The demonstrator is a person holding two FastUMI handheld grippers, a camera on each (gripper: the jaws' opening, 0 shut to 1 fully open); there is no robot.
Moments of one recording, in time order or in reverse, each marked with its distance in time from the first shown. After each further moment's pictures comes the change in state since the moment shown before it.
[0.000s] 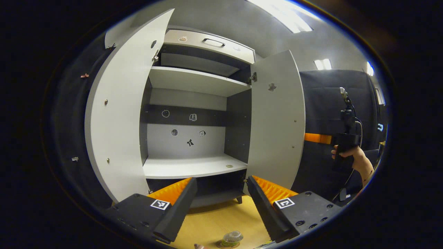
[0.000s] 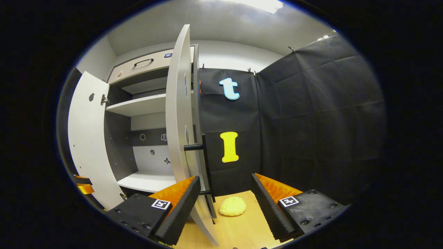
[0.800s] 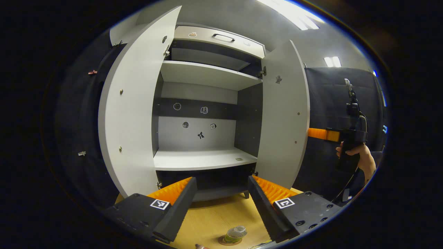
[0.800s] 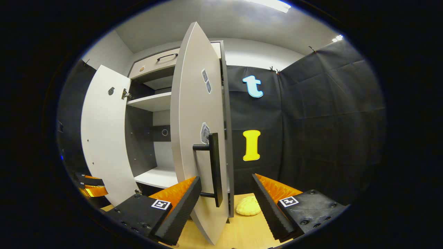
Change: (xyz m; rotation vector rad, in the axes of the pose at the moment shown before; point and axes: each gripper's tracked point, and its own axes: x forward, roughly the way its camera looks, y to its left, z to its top) left arm -0.006 0.017 -0.014 -0.014 0.051 0.081; right arm 0.001 0.088 -0.008 0.006 0.033 0.205
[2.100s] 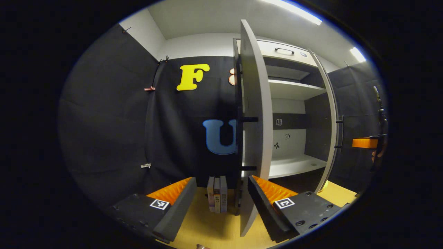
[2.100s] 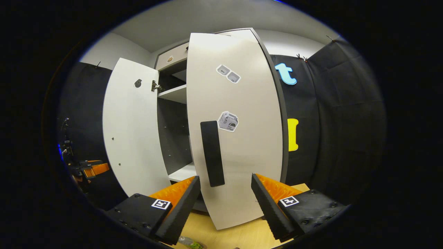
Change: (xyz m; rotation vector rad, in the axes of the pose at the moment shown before) left arm -0.087 0.213 0.039 0.048 -0.085 0.479; right arm 0.023 0.095 -0.030 0.031 0.085 0.199
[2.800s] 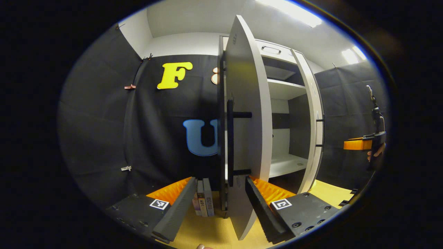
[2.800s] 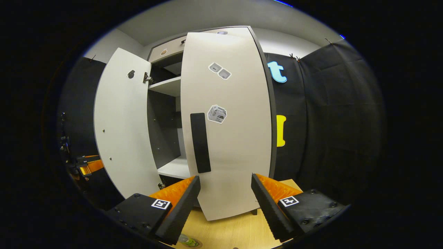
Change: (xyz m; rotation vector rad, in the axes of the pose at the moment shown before) left arm 0.021 -0.045 -0.005 0.004 -0.010 -0.183; right arm -0.011 -0.009 -0.013 -0.023 0.041 -0.098
